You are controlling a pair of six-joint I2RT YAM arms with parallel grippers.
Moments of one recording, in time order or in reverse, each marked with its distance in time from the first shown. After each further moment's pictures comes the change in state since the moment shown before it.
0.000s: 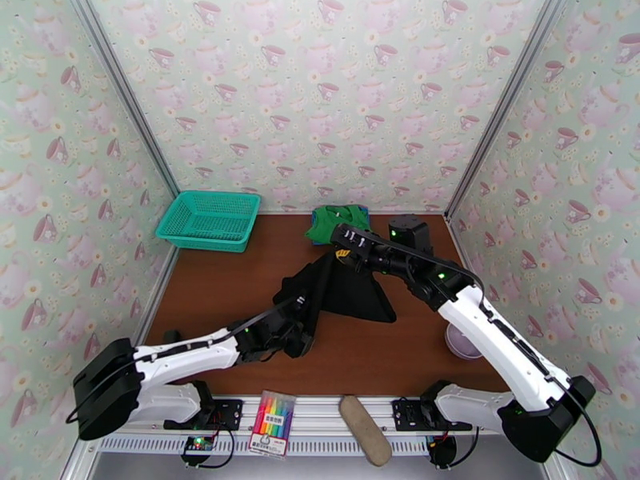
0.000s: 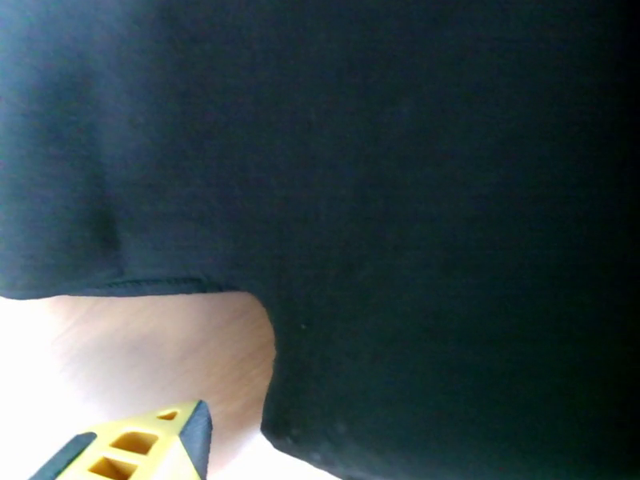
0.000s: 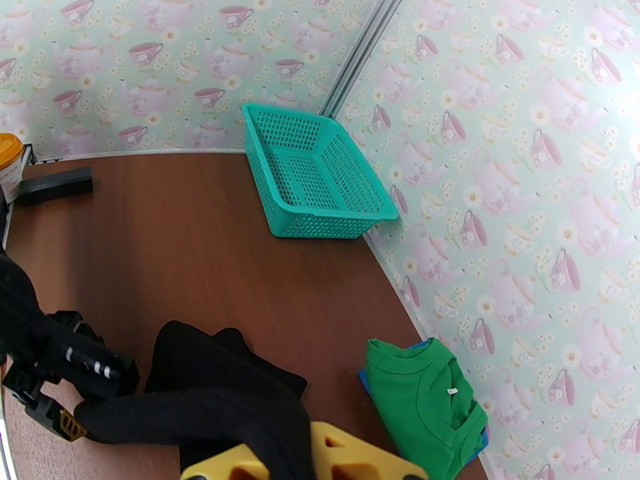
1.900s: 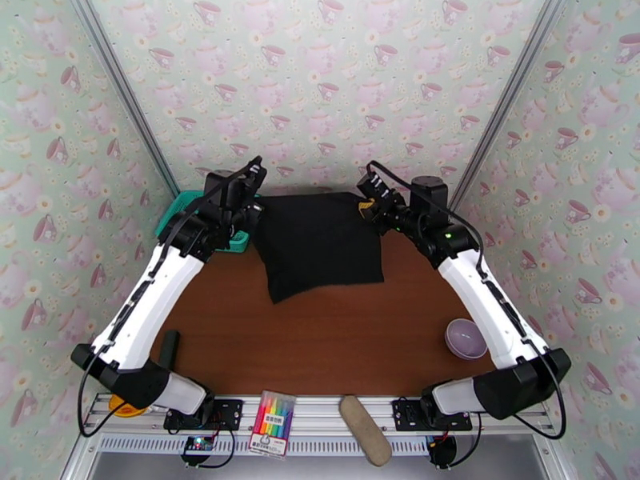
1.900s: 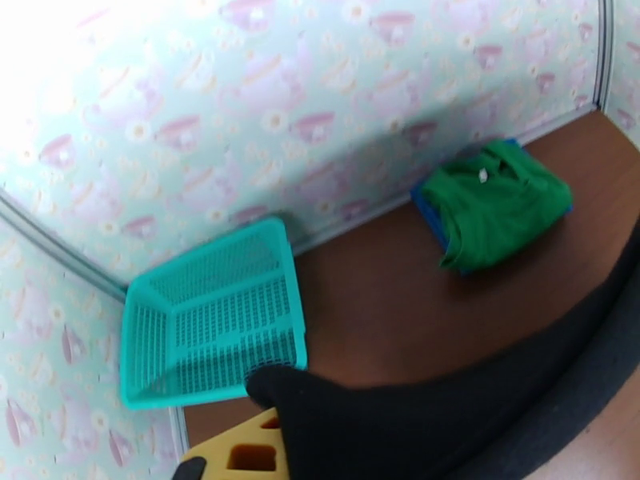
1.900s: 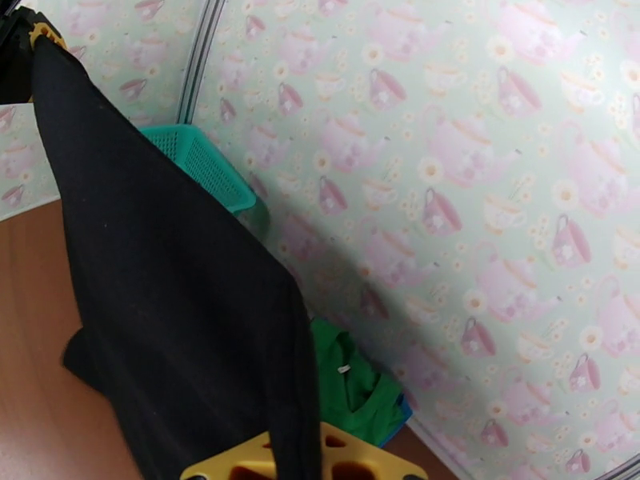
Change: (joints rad) left arm 0.498 0.180 1.262 -0.657 -0.274 0.562; right arm -0.266 0.220 0.272 0.055 -0.027 0.094
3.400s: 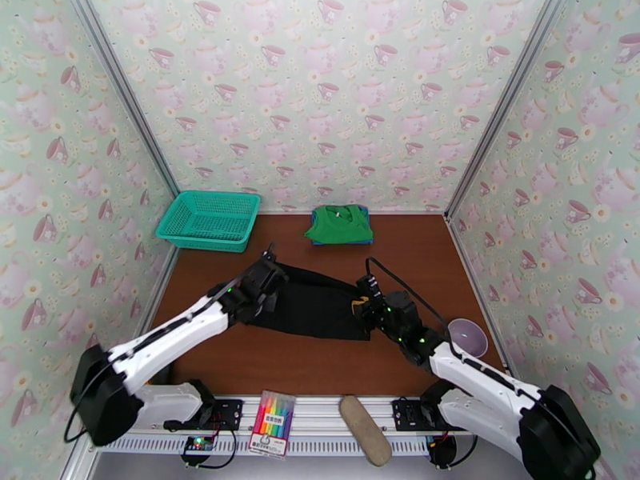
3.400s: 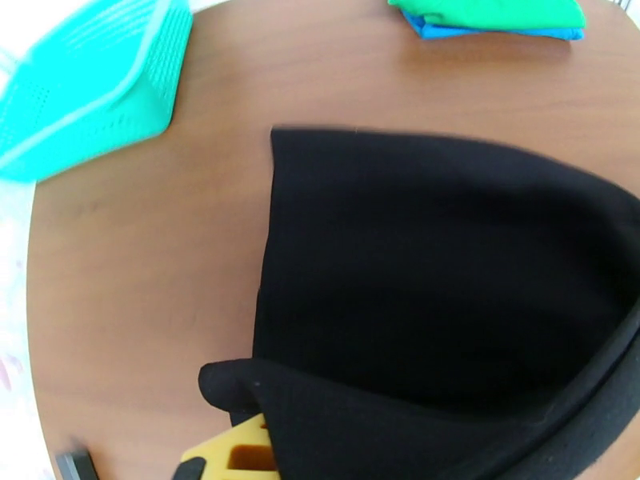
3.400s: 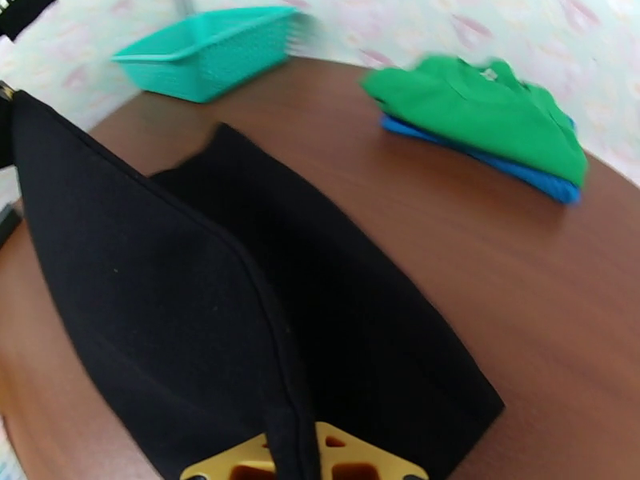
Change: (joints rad) left arm -0.207 -0.116 -0.827 0.215 -0.119 -0.522; right arm 0.271 -0.395 -1.166 0.558 0.338 0.605
